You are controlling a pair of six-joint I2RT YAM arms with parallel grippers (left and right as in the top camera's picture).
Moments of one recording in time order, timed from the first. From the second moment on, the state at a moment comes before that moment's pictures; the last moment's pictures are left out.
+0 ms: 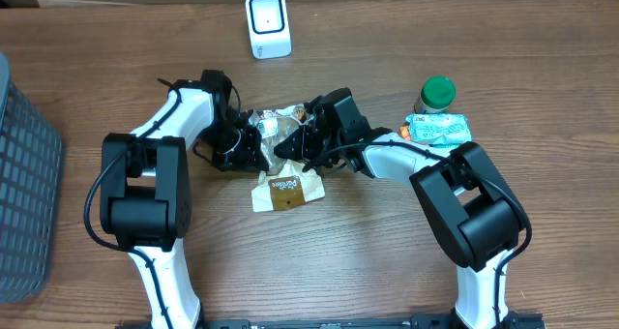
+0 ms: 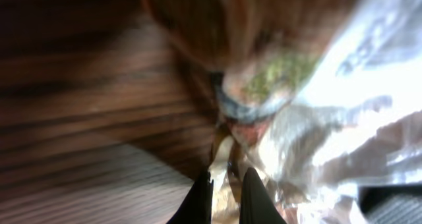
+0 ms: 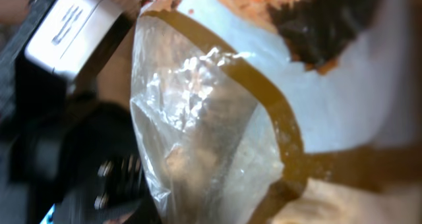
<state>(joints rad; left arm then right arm) -0.10 2.13 1.43 -1.02 0.45 -0.11 0.54 2.08 1.16 0.07 -0.66 0.81</state>
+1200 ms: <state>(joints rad) 0.35 2.08 2.39 -1.52 0.25 -0.07 0.41 1.62 1.16 0.01 -1.06 0.35</state>
